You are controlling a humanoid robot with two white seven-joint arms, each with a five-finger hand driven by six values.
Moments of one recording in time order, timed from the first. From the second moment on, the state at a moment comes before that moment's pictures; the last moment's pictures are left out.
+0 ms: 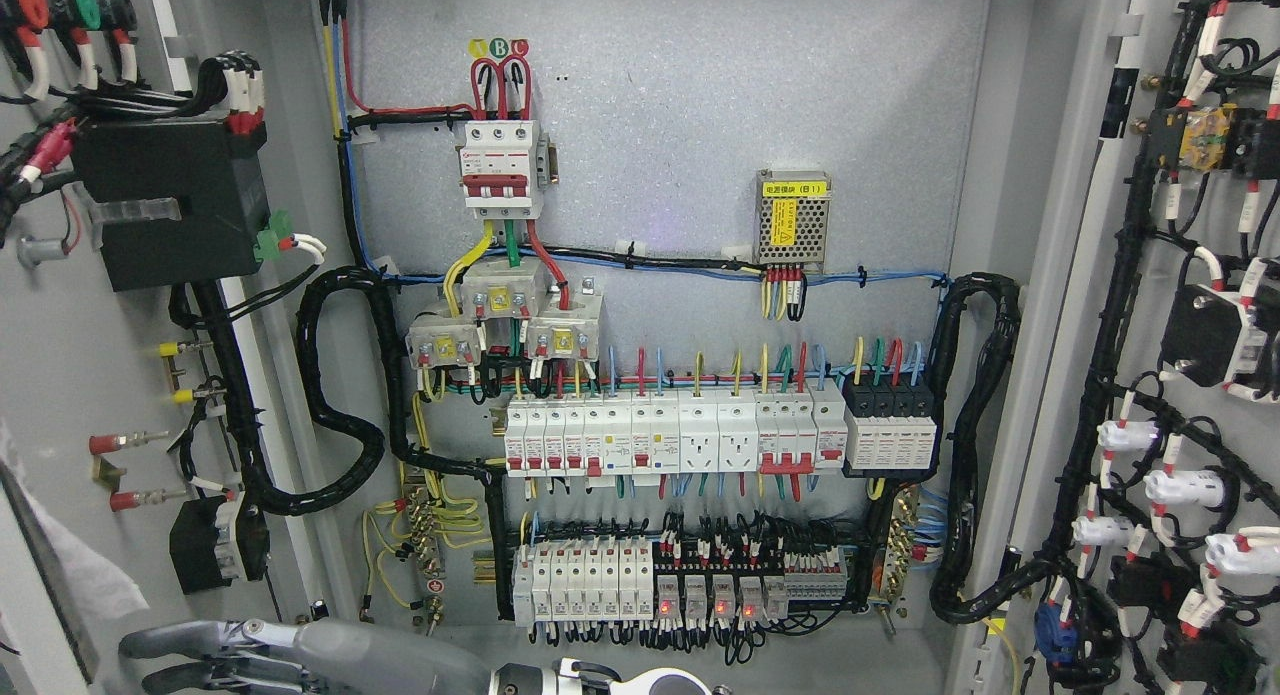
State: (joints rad) left arm 0.00 0.00 -0.20 0.00 0.35 -0.05 -0.06; right arm -0.90 0.00 1.01 -1.49 -0.89 -0.05 0.49
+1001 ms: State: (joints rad) left arm 0.00 0.00 -0.20 0.00 0.35 -0.05 -0.06; right arm -1.00 0.00 1.15 -1.48 -0.91 -0.05 0.37
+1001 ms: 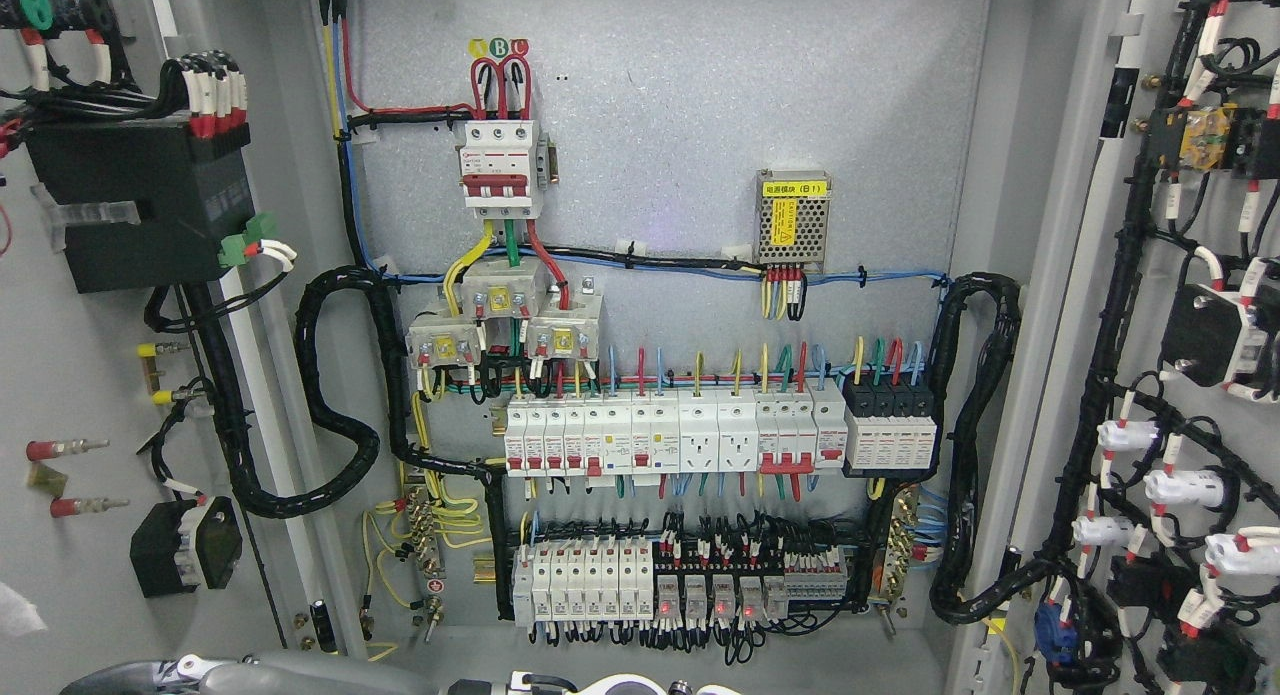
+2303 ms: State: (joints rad) left arm -0.03 0.00 -0.20 0.00 0.35 -0.05 -0.06; right arm -1.16 0.00 1.27 -1.46 -1.05 -0.06 0.29
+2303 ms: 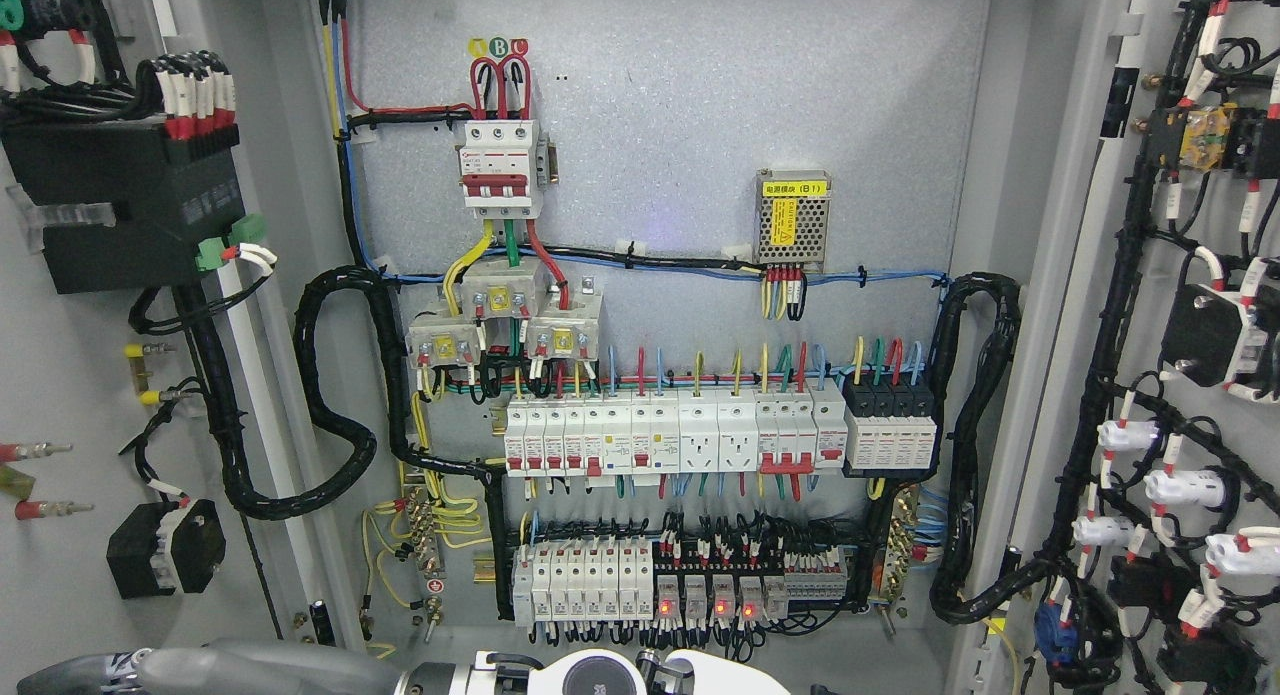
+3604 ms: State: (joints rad) left arm 0.00 0.00 -0.20 -0.01 0.35 -0.05 -0.06; right arm -0.91 0.00 1.09 -1.49 -0.79 -0.06 0.30
